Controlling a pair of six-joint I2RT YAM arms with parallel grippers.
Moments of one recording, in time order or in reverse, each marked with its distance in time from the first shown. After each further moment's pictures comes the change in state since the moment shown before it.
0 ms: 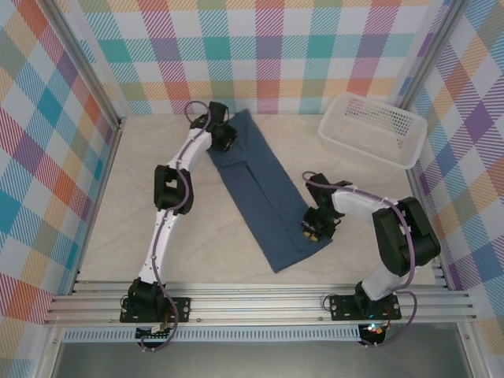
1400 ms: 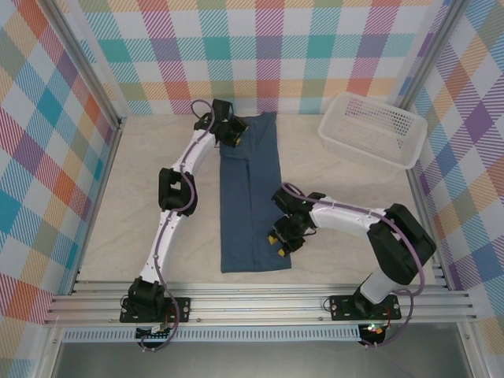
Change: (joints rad) left arm 0.005 0.023 0.087 0.075 0.080 0.001; right arm 0.298 -0.042 0.058 0.086 -0.128 0.631
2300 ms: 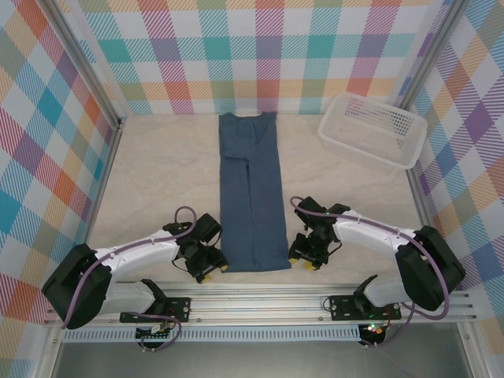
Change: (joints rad) left arm -0.472 -1.547 -2.154 0.016 0.061 -0.152; right arm -0.065 -0.204 -0.235 -0.096 -0.071 -0.656
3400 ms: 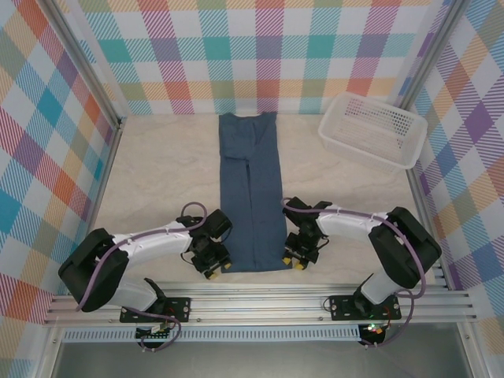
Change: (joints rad) left arm -0.037 0.153 0.107 -0.013 -0.026 -0.072; right arm 0.045 0.188 0.074 0.045 0.003 0.169
